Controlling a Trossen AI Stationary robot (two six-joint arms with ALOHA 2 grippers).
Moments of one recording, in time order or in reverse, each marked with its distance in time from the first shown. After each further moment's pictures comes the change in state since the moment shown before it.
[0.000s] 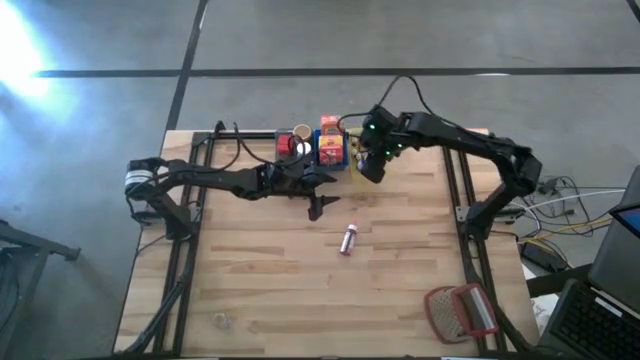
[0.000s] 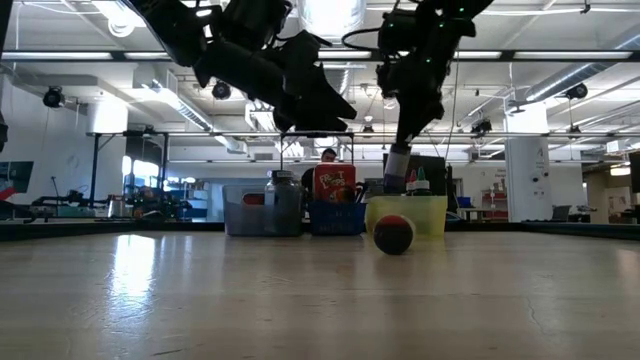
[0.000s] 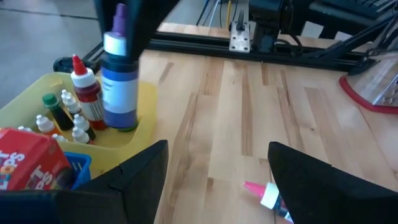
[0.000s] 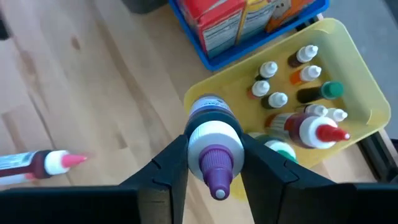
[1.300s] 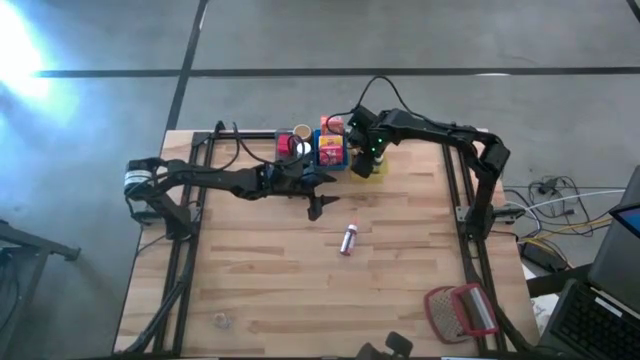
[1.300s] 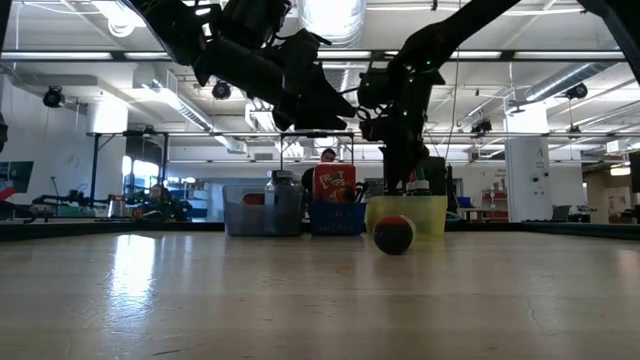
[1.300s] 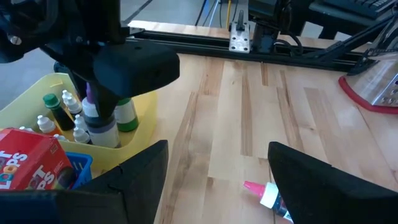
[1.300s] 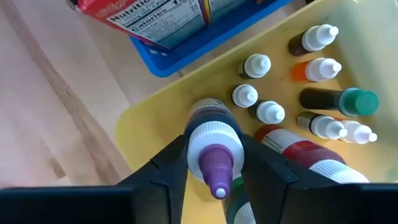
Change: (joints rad) left arm 0.000 -0.007 0.000 -0.010 0.000 0.000; right arm -0.095 0.288 0.088 0.041 -0.005 -0.054
